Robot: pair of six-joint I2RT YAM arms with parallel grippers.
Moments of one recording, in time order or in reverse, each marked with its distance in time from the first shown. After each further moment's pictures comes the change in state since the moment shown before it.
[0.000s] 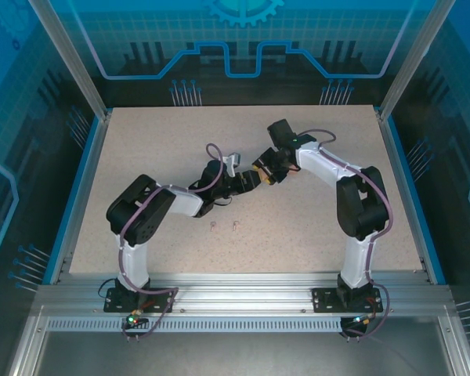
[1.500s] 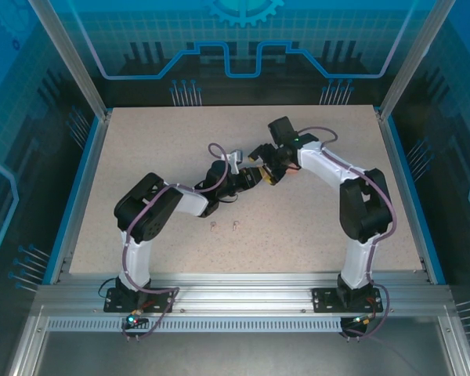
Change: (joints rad) left arm -0.026 0.058 0.041 0.108 -0.077 -0.052; right arm -0.003 -0.053 -0.002 0.033 -0.011 0.012
